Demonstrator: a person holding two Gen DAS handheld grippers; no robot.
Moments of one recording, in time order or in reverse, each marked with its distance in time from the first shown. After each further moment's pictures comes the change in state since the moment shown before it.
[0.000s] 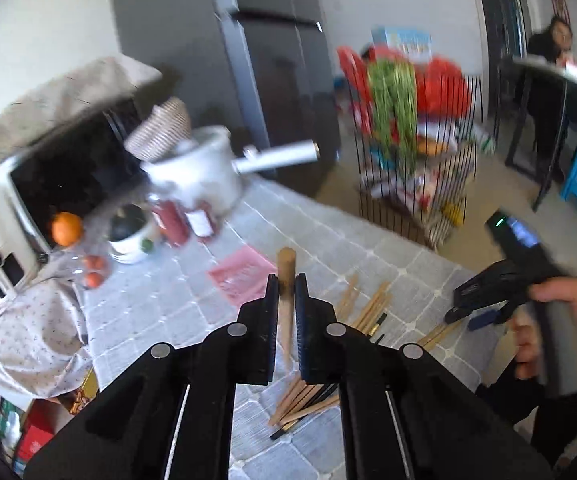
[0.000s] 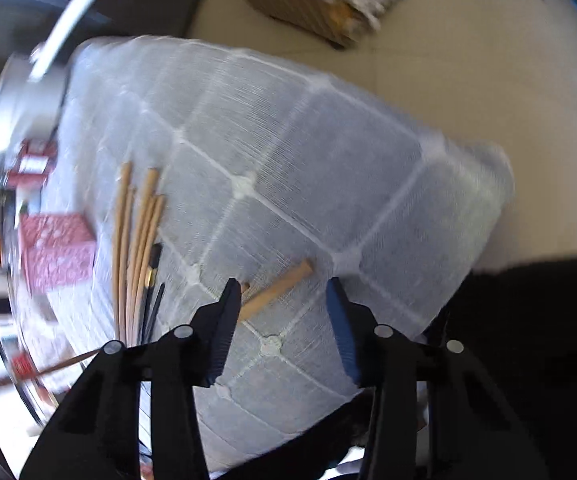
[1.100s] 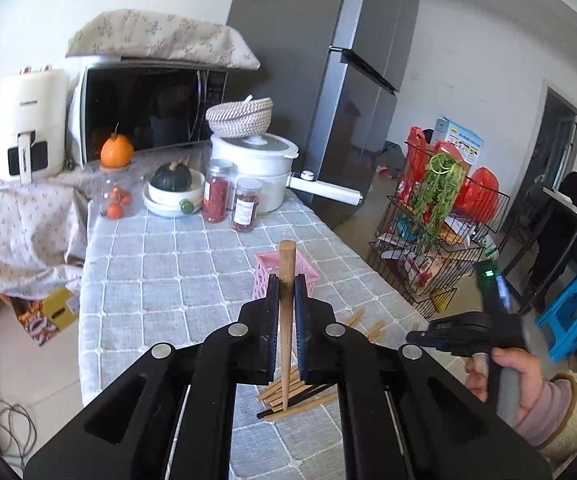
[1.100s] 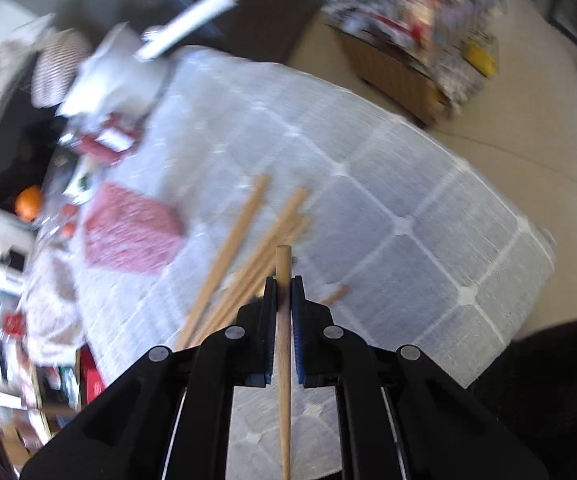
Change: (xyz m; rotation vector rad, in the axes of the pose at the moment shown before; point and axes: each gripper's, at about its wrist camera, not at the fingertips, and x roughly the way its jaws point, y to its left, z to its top) left arm -0.049 0.090 -0.046 -0.446 -0.091 -0.044; right arm -0.051 0.094 -0.054 -0.402 -0.249 0.152
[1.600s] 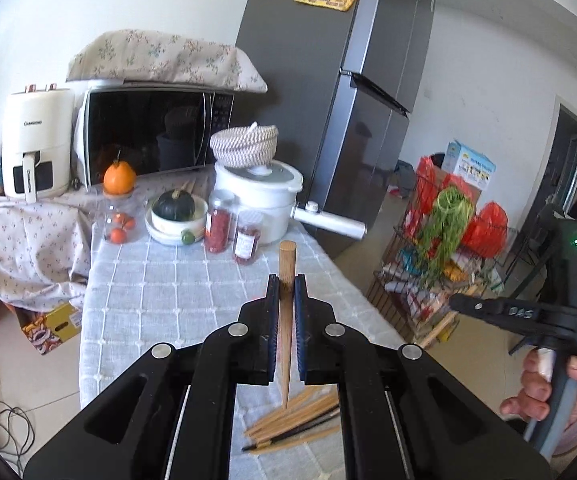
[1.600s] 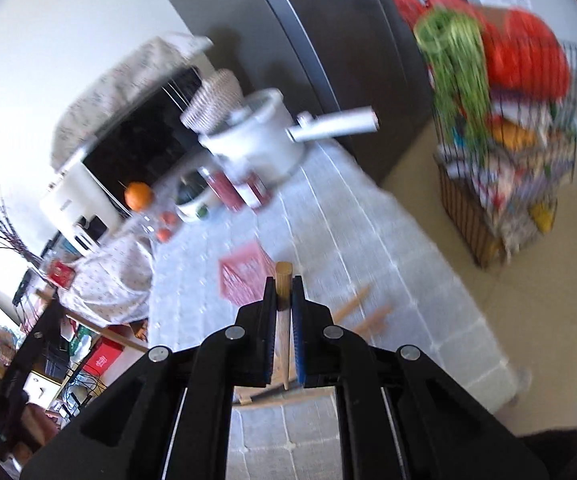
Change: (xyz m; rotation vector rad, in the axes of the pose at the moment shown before) left arm 0.006 -0.023 0.060 -0.035 -0.064 0.046; right arm -0.137 0.072 0.036 -0.332 -0.263 0.183
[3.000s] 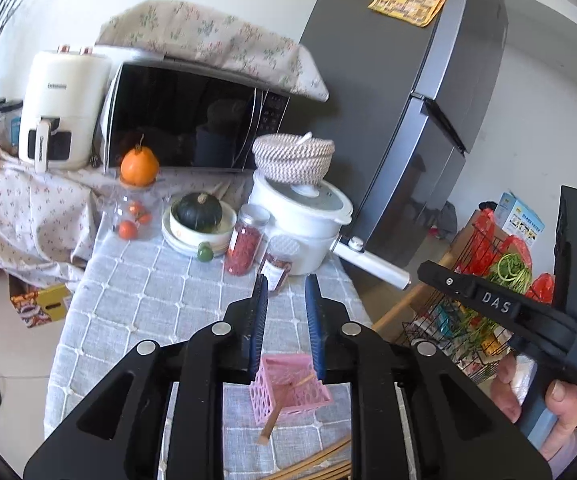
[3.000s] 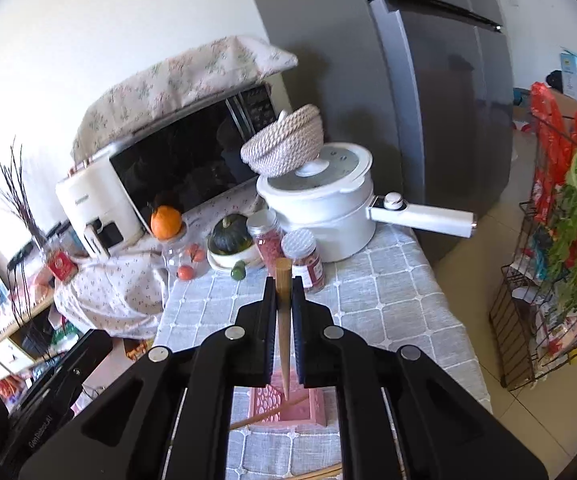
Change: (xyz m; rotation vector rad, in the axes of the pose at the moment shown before) left arm 0.098 0.028 0.031 -0.205 -0.024 0.121; right arm 0.126 0.079 0.084 -0.247 -0.060 0.068
